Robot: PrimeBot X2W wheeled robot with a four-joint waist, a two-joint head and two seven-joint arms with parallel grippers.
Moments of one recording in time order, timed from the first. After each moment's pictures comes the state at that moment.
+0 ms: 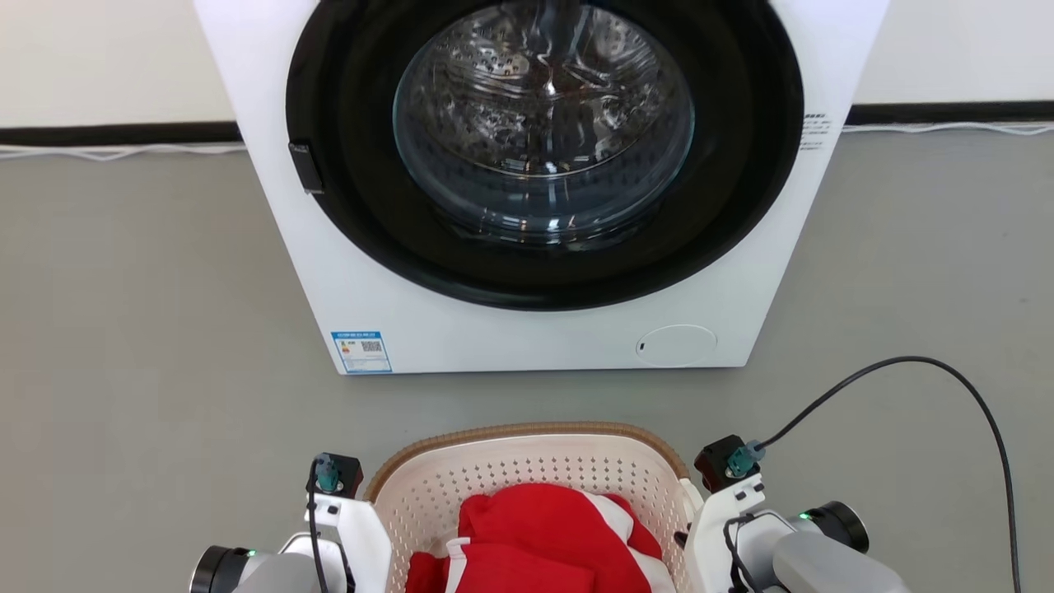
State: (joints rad) left arm -0.57 0.05 -0.42 1.31 -0.30 -0.09 0.18; right arm -0.60 -0.12 1.09 1.08 0.88 0.12 0.19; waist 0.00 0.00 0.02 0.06
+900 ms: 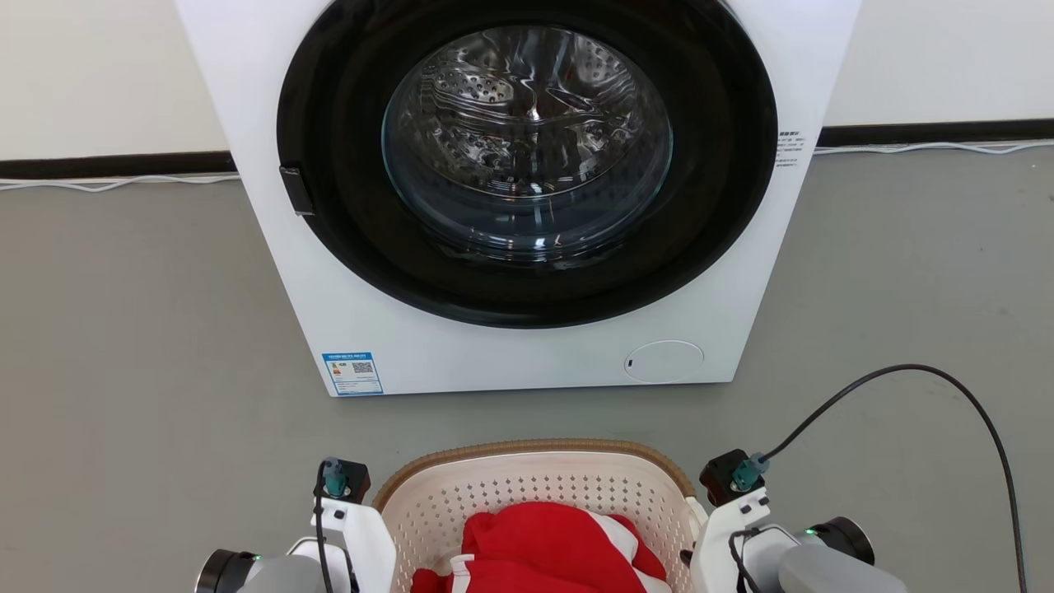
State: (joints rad) left arm -0.56 0.06 -0.46 1.31 -0.33 -0.11 0.23; right arm -0.60 -0.14 1.23 1.08 1.02 0.12 0.19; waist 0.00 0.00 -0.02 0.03
